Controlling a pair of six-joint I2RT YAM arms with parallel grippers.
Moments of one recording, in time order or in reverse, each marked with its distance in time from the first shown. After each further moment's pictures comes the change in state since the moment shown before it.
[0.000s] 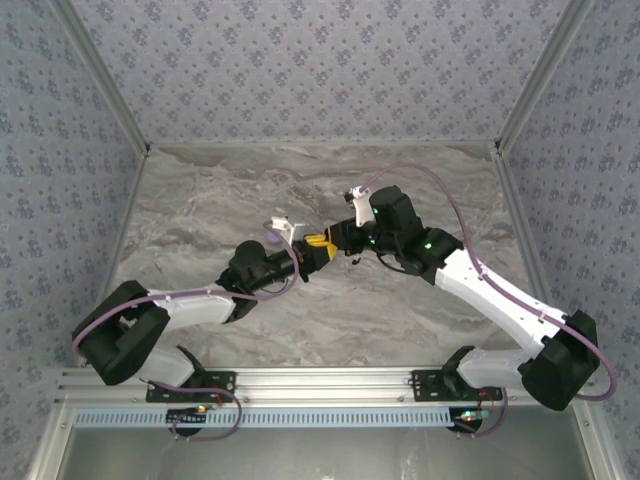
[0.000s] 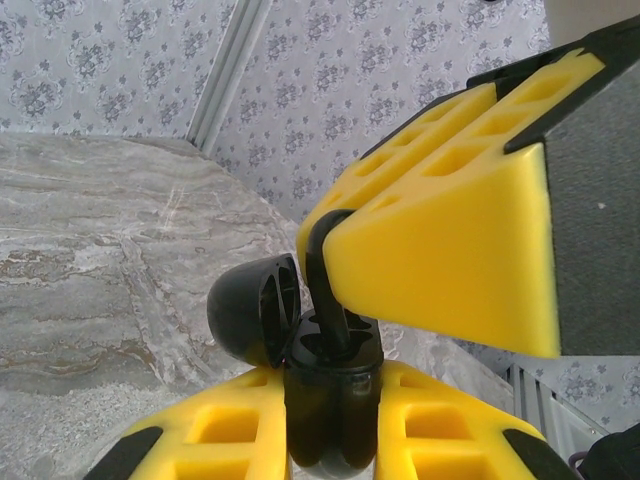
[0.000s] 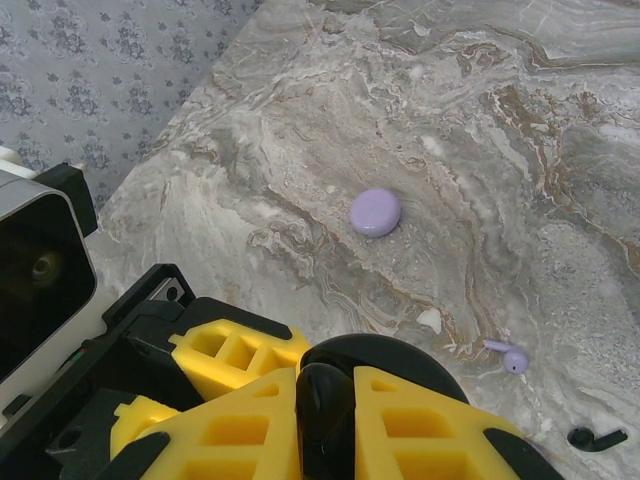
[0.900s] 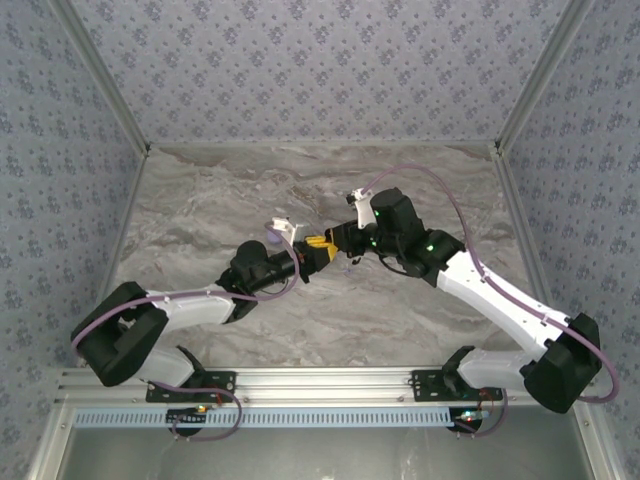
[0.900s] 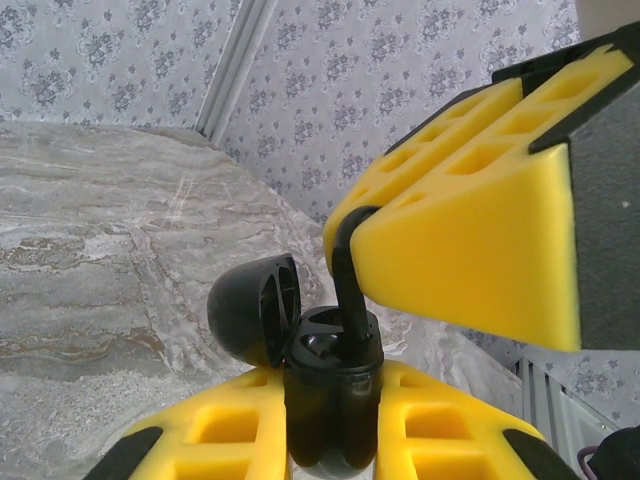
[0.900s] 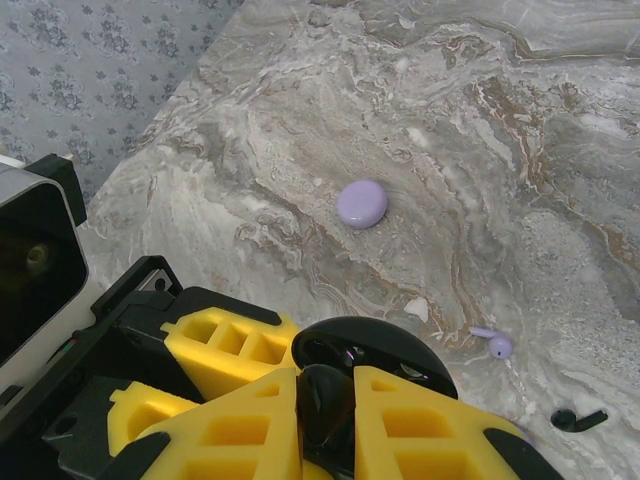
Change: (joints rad) left arm -0.006 -0.010 0.002 -0.044 -0.018 0.016; right arm 0.004 -0.019 -0.007 -0.028 0.027 0.000
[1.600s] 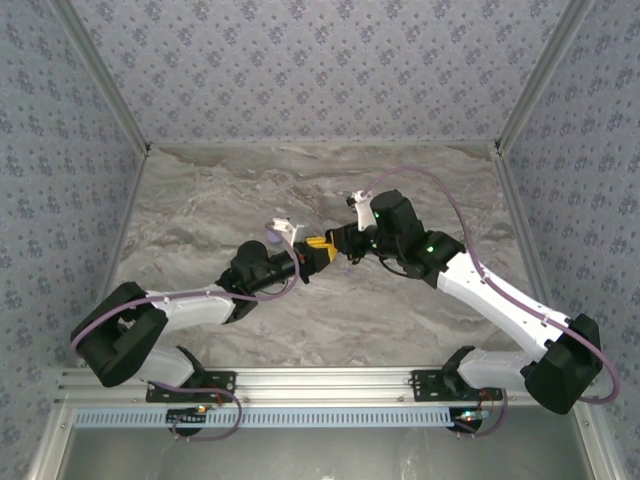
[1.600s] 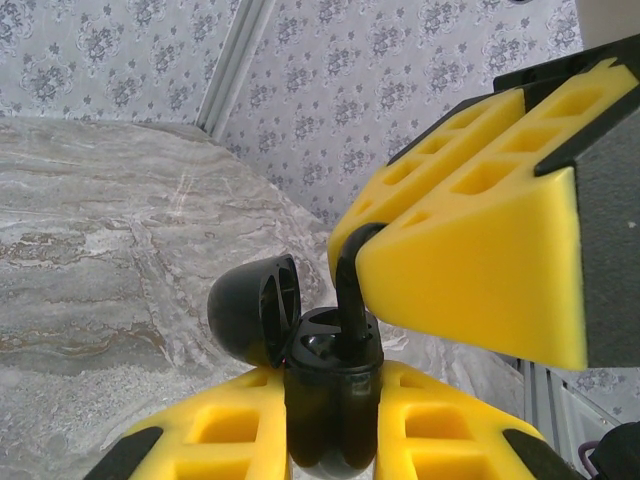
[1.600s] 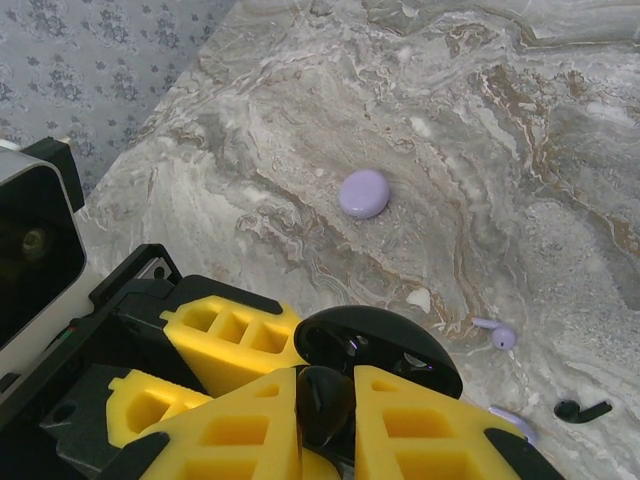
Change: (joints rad) left arm 0.000 -0.001 0.000 -0.010 0.000 0.003; right arm 0.003 -0.003 -0.014 -0.002 -0.010 0.000
